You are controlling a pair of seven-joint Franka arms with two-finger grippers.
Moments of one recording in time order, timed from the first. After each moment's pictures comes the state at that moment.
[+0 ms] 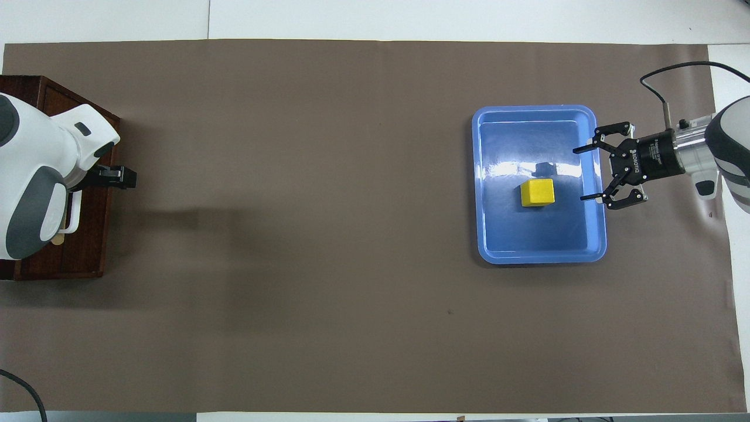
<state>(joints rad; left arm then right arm) 0.03 0.12 -0.07 -1.96 0.36 2.08 -0.11 -0.18 0.40 -0.08 -1.78 0.73 1.79 1.00</state>
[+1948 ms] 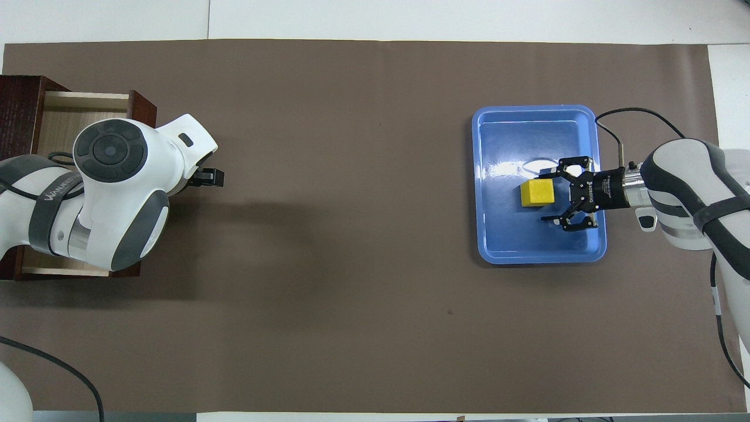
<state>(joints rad) -0.14 0.14 -0.13 -2.01 0.33 2.20 -0.31 -0.12 0.41 -0.07 -2.01 0.89 2.04 0.83</state>
